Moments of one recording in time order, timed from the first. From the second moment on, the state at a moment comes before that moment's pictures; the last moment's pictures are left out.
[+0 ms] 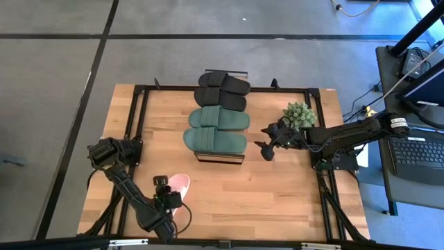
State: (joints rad) left arm -0.90 1.95 1.31 -1.27 -0.45 -1.11; right arm 0.02 1.11 0.45 0.00 0.36 0.39
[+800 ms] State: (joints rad) left arm -0.88 1.86 1.45 -1.56 -0.44 -1.53; right arm 0.09 1.11 0.45 0.01 0.36 0.40
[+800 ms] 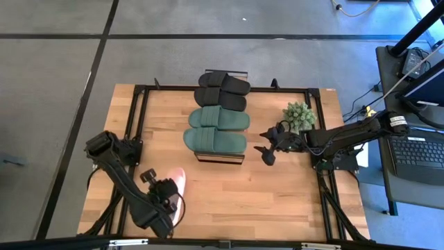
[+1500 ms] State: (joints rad) left arm -0.90 1.80 1.86 -1.57 -0.73 -1.16; right arm 0.11 1.11 0.45 0.03 0.36 0.36
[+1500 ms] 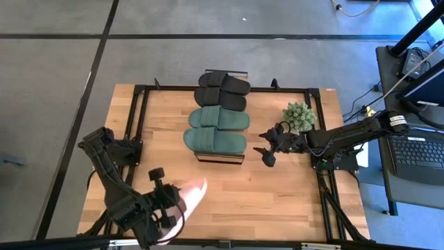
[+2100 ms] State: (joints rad) left arm -0.47 1.80 2.04 -1.57 -0.69 -0.89; right arm 0.24 1.11 0.81 -0.29 0.34 -0.06
